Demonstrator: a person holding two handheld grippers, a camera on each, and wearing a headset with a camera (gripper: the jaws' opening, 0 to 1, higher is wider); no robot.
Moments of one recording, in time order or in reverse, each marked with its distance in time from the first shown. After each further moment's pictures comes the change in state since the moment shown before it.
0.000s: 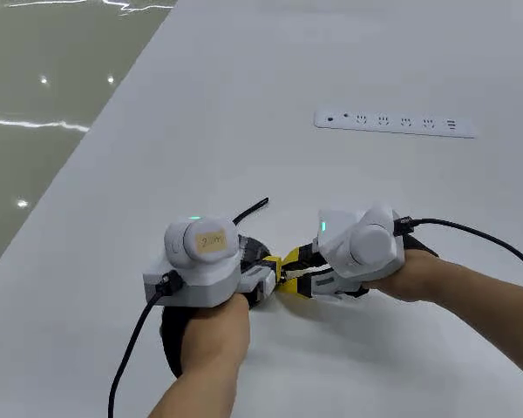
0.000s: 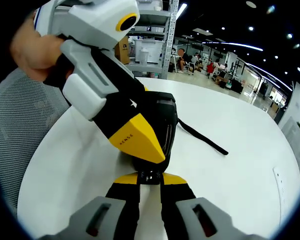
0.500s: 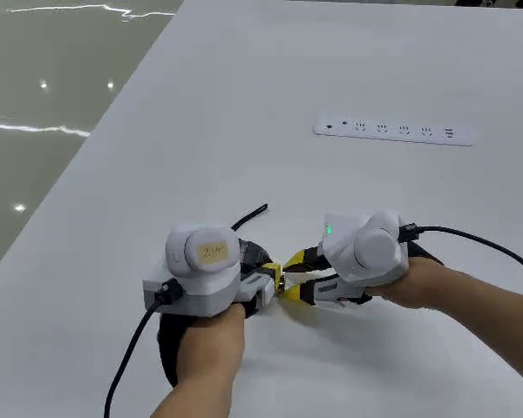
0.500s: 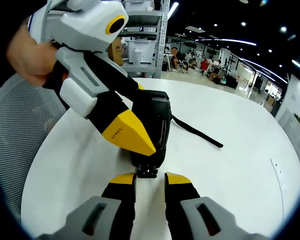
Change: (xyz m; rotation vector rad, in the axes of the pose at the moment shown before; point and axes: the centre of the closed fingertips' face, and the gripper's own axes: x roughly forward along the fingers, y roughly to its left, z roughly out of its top) left arm -0.004 -0.002 0.002 0.064 -0.012 -0.022; right arm -0.009 -0.006 -0.008 0.062 0.000 -0.033
